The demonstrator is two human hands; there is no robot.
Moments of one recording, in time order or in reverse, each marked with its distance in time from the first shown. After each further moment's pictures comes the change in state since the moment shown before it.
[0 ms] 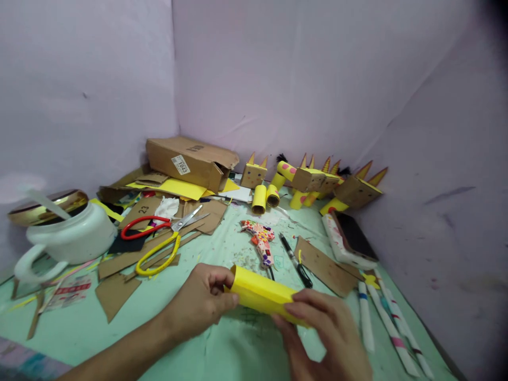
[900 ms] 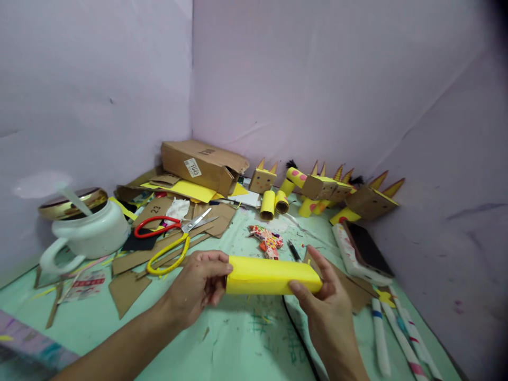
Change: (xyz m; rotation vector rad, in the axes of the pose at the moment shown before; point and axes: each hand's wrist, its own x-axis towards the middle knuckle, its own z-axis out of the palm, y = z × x) left_hand 0.010 -0.004 -0.014 -0.528 0.212 -0.040; right_hand 0.029 0.027 0.033 0.816 -0.068 1.063
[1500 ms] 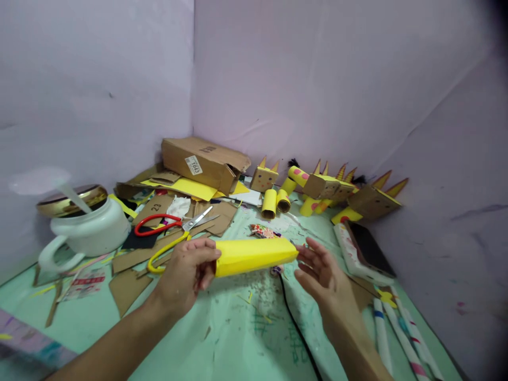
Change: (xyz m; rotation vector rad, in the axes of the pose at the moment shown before) left_hand -0.001 0.015 -0.006 -0.027 0.168 0.139; right_hand 0.019 -0.009 -0.001 -0.188 -0.082 -0.088
